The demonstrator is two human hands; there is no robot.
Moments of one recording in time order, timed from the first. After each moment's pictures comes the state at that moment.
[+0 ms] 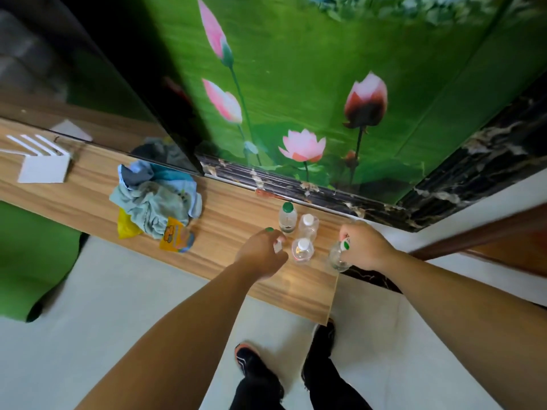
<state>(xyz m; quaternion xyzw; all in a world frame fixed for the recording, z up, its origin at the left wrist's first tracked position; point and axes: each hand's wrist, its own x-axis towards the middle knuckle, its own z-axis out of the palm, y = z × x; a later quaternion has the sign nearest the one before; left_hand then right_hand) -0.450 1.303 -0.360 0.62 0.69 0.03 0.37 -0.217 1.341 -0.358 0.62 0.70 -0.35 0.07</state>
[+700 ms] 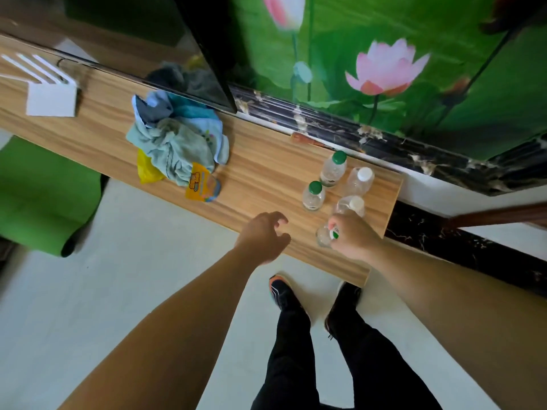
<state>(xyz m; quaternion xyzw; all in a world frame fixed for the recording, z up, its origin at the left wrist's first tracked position) -0.542 1.264 -0.426 0.54 0.72 -0.01 0.42 -0.336 1.306 -0.475 0.58 0.69 -0.41 0.13</state>
